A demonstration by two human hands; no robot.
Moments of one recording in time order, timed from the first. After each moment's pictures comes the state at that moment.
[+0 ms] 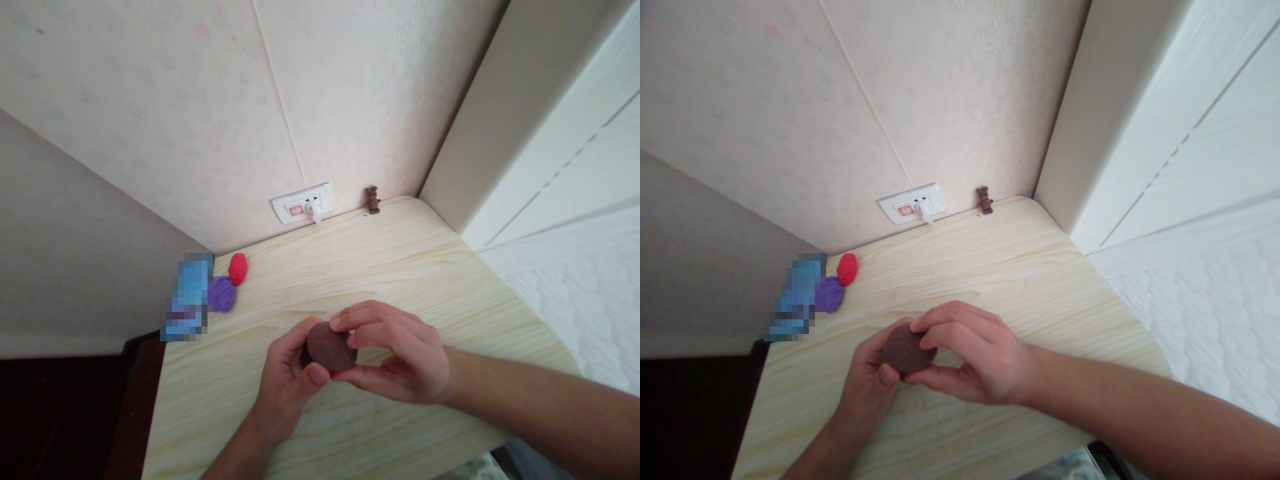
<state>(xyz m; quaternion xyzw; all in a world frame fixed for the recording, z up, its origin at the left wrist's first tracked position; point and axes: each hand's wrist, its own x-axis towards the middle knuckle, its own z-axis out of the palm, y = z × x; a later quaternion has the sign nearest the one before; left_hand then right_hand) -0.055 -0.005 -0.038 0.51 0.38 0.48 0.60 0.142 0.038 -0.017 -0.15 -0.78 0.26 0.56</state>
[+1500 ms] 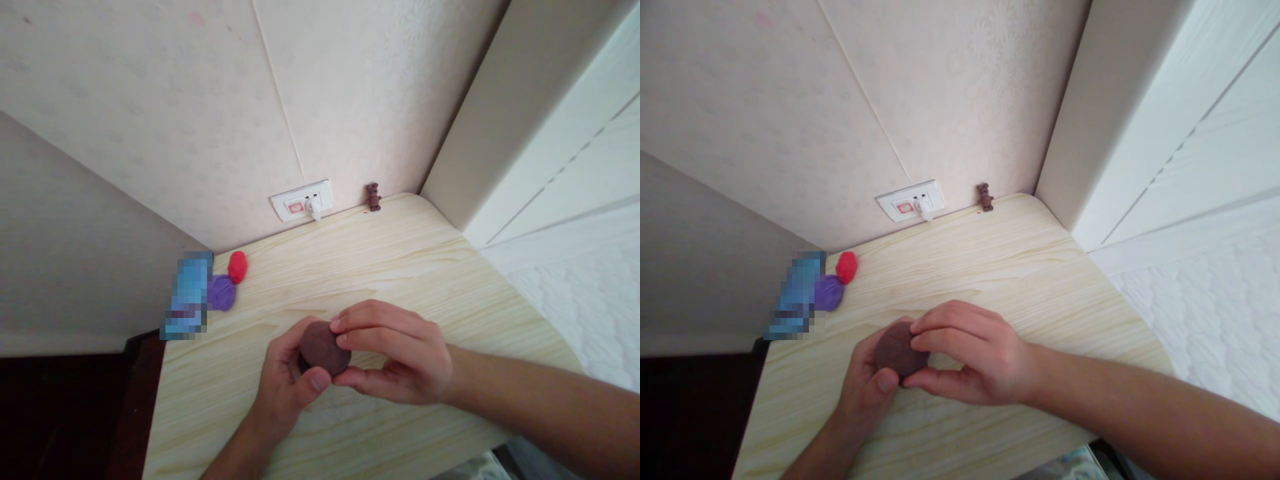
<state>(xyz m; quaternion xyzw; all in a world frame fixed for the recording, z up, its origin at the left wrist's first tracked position) -0.056 -0.004 -0.032 0.53 0.41 0.47 0.59 0.142 0.039 -0.014 -0.15 -0.79 0.24 0.55</state>
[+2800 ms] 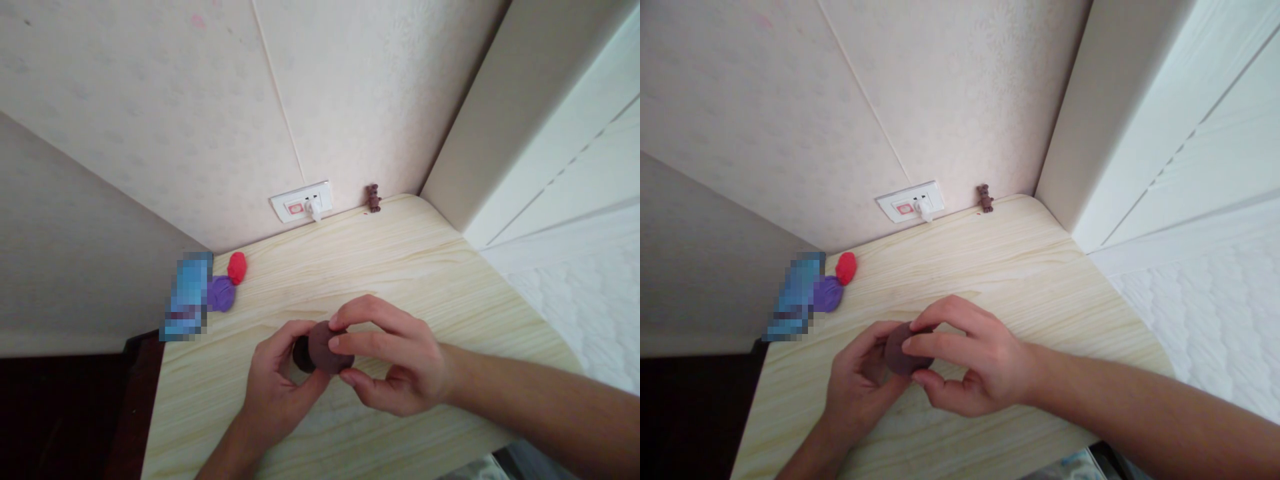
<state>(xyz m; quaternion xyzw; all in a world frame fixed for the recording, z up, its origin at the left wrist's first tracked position) -0.062 -0.007 -0.024 0.61 0.48 0.44 0.45 0.146 0.040 -0.017 -0.15 -0.81 0.26 0.51</state>
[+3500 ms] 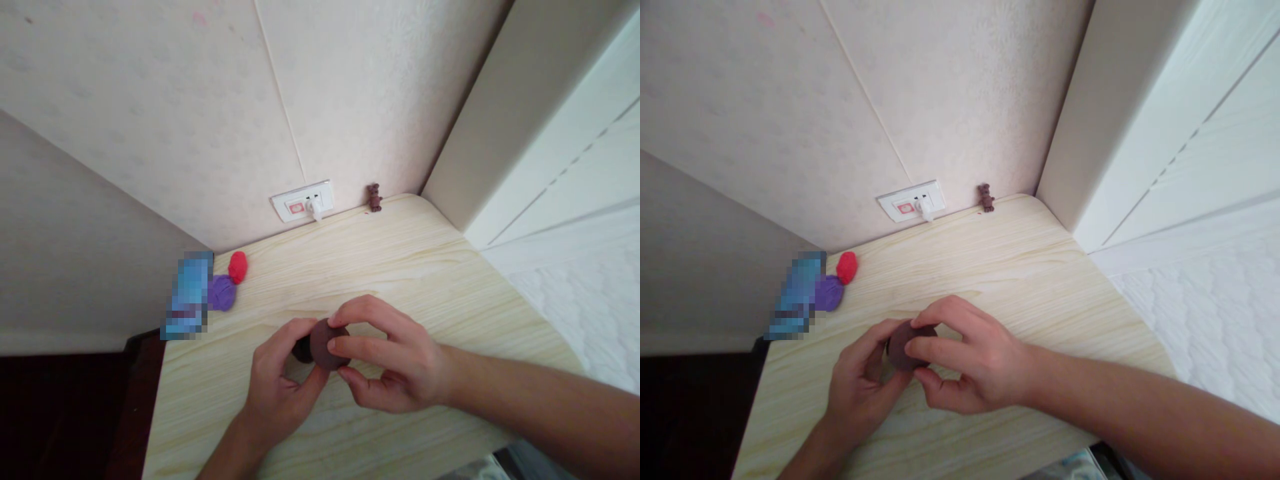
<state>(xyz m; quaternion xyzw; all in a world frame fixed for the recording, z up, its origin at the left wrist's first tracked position) -0.065 -0.005 -0.025 0.70 0.46 0.41 0.36 0.145 0.039 -0.019 -0.16 -0.83 0.22 0.49</state>
